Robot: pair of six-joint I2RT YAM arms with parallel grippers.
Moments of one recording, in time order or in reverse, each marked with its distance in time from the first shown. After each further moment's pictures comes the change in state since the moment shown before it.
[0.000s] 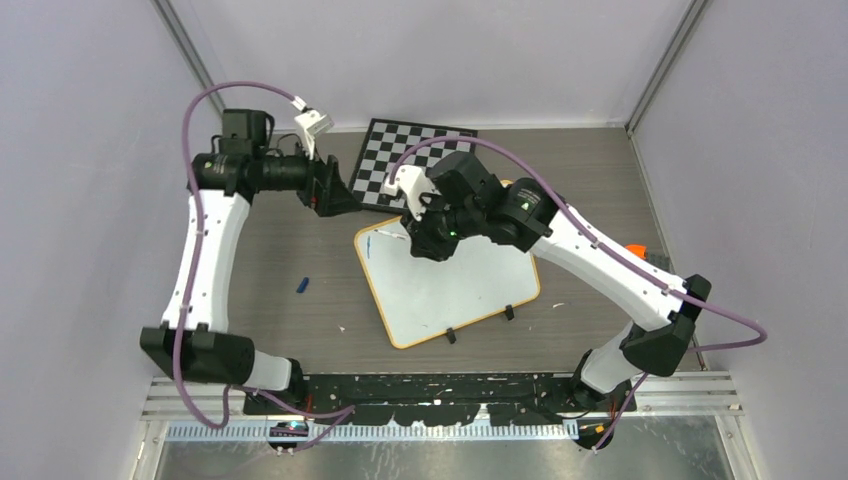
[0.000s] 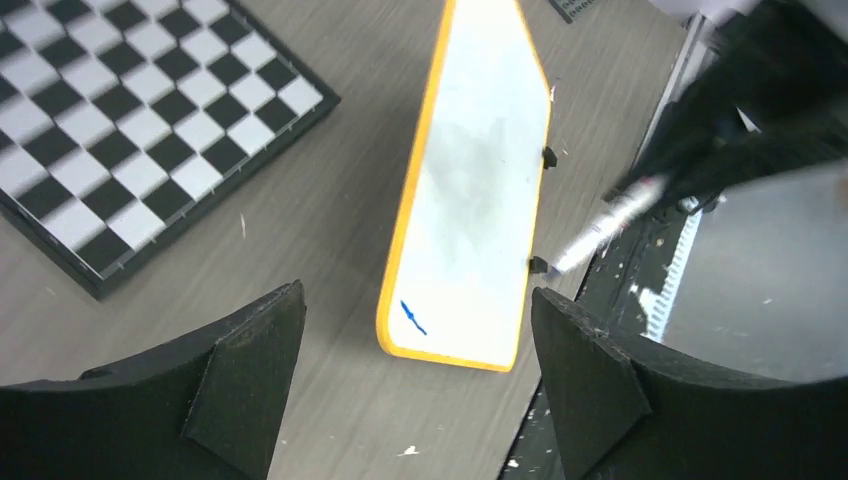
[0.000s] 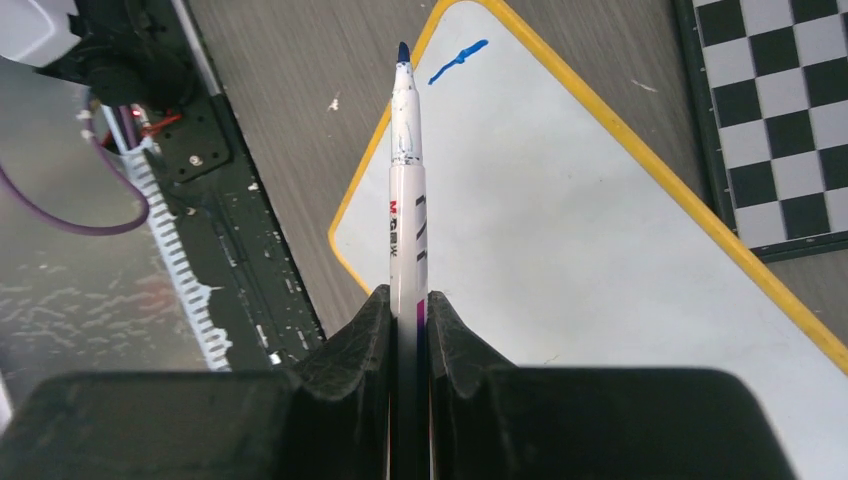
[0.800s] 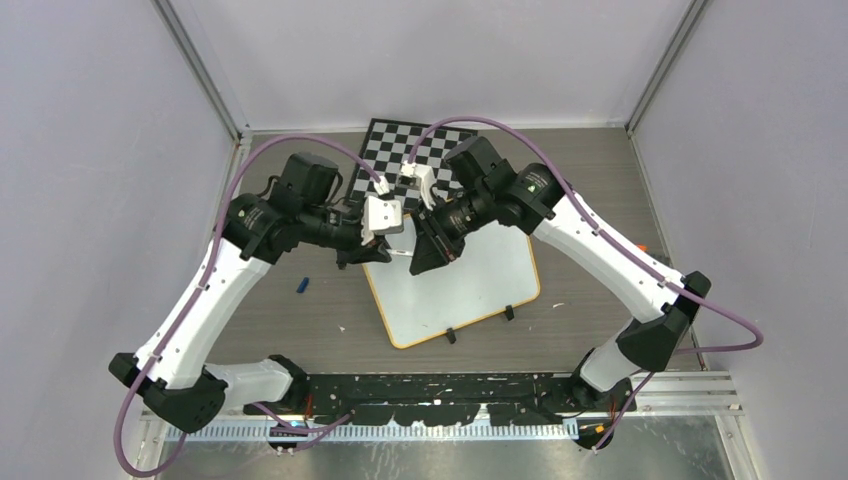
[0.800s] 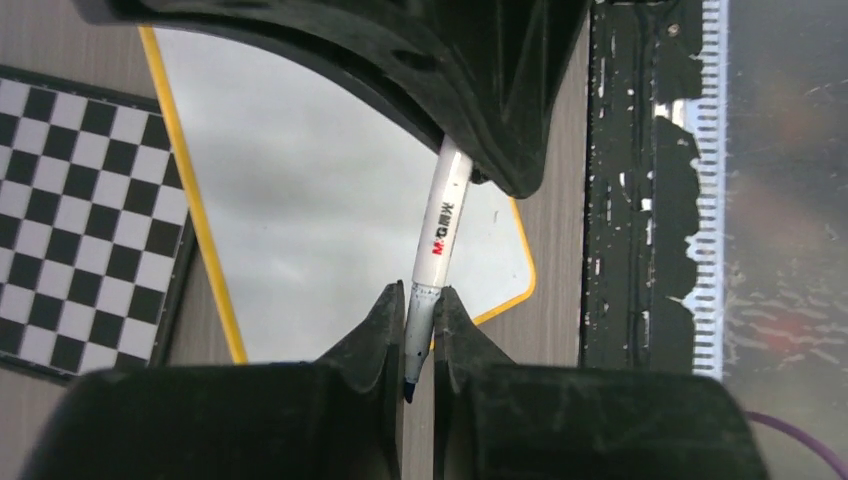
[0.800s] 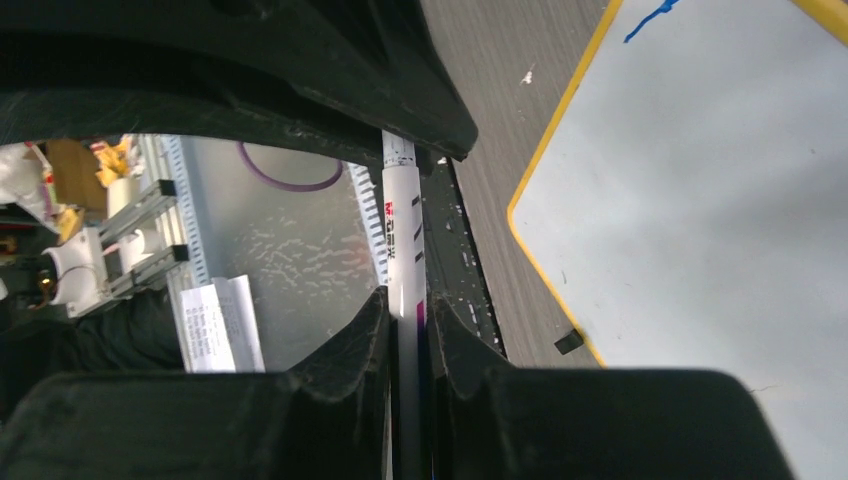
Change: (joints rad) left arm -0.511 -0.191 -0.119 -0.058 -0.292 0.354; right arm -0.100 0.018 -0.002 -0.056 -0.465 0.188
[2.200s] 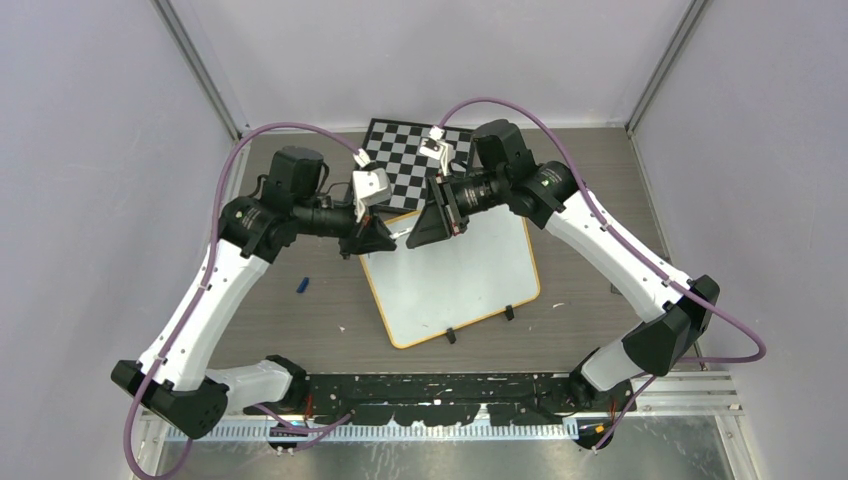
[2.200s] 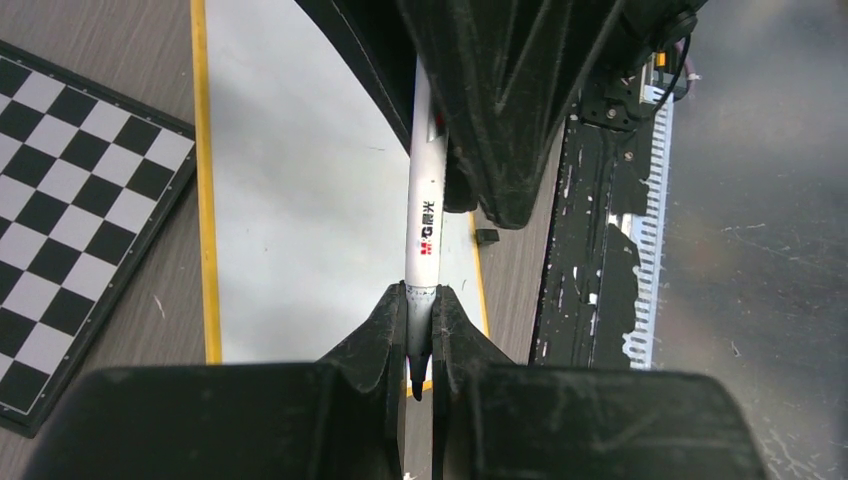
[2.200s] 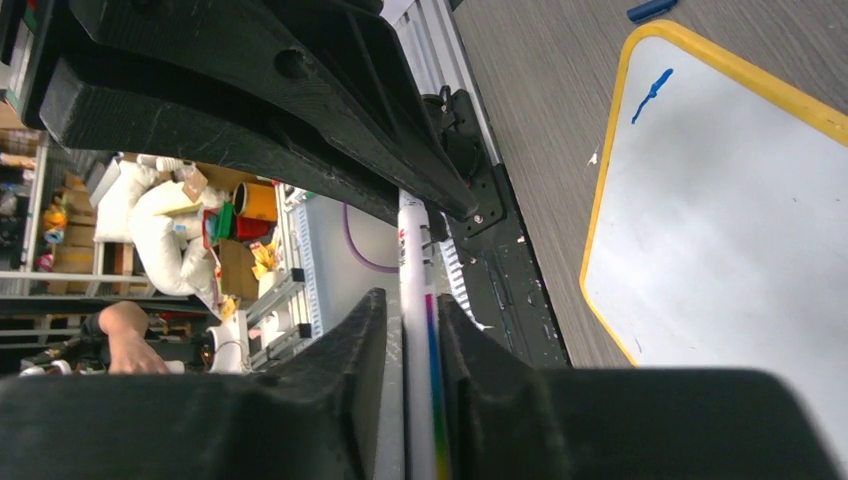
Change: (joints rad) left arm 0.094 -0.027 -0.091 0.190 0.137 -0.282; right arm -0.153 -0.042 -0.127 0.312 -0.229 0.314
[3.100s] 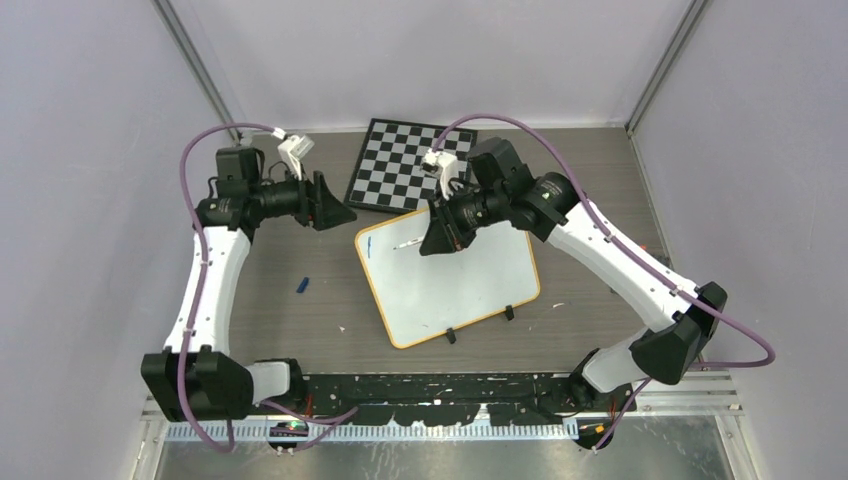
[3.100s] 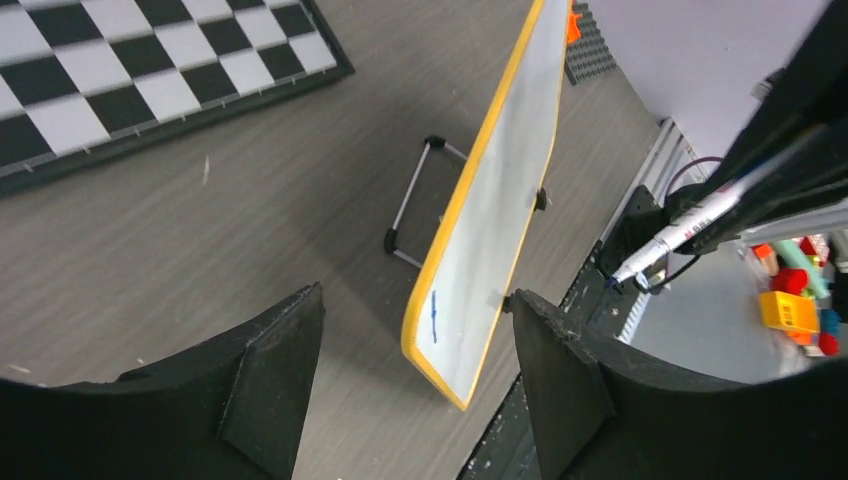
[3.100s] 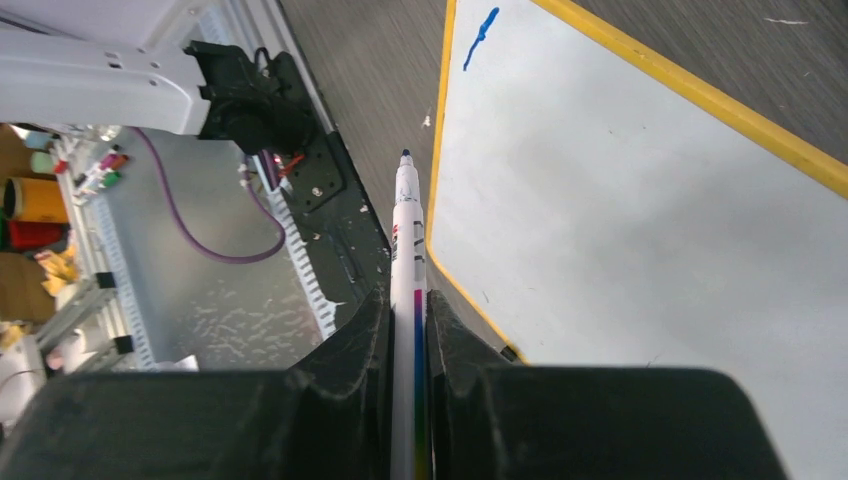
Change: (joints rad) left arm 0.522 0.031 -0.197 0.245 0.200 -0.369; right arm 0.044 -0.050 -0.046 -0.122 0.311 -0.245
